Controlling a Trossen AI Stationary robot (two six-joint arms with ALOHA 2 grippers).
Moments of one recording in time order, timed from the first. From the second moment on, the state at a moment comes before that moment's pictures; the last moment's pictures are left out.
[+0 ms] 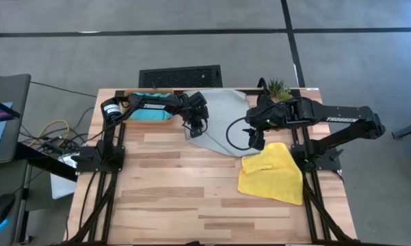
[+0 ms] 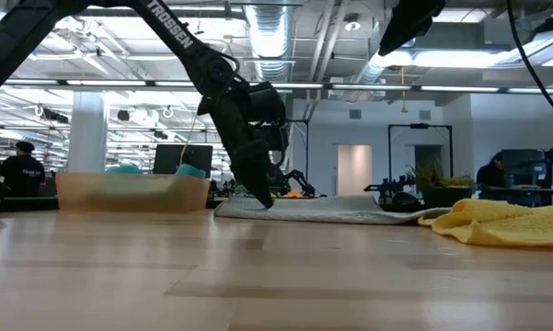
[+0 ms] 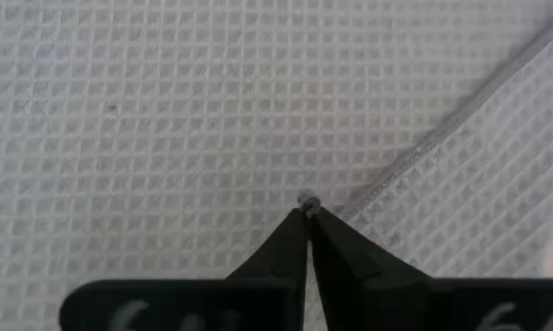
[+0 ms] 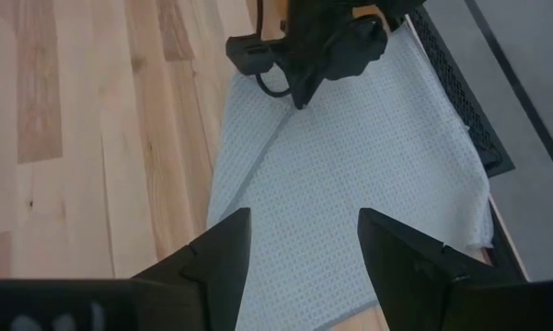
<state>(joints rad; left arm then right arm) 0.46 2.02 1.32 -0.41 0.23 0.26 -0.02 1.23 1.29 -0.97 0.23 0.04</state>
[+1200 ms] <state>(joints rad) 0.12 1.67 1.32 -0.69 0.09 -0.23 0.05 1.26 1.29 -1.12 0.22 -0.13</state>
